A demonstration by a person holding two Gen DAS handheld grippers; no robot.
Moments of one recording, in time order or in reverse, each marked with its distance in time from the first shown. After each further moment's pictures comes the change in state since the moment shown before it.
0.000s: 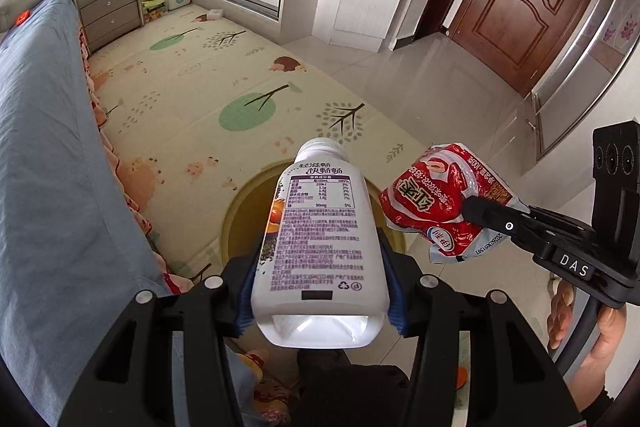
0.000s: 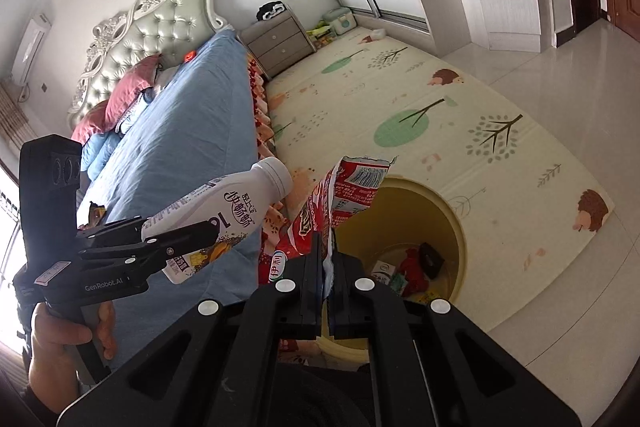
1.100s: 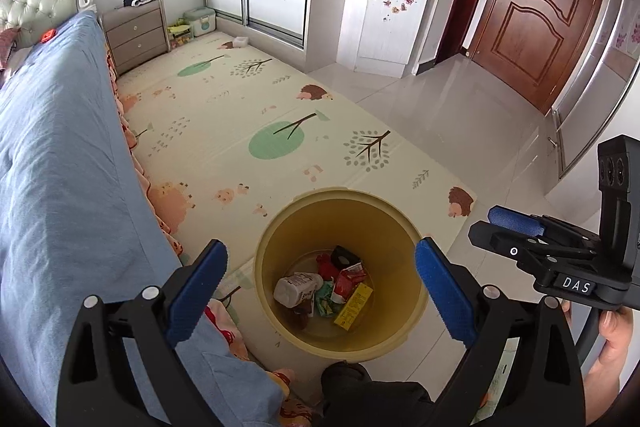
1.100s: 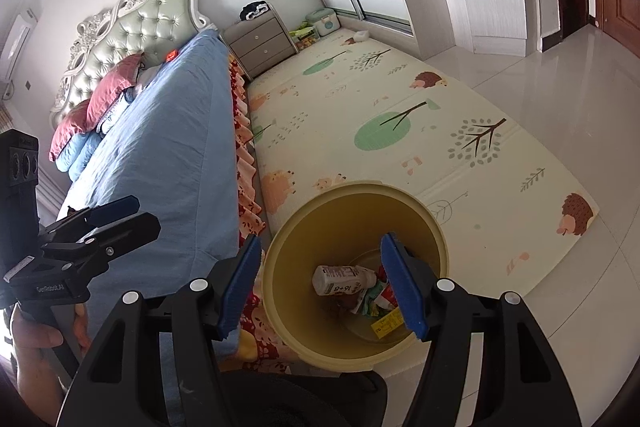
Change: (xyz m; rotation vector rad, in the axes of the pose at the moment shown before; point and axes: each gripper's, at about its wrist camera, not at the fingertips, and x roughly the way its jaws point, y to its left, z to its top) left arm -0.032 0.007 0.003 -0.008 -0.119 0.108; right arm 0.002 0.004 0.006 -0.017 -0.011 -0.068
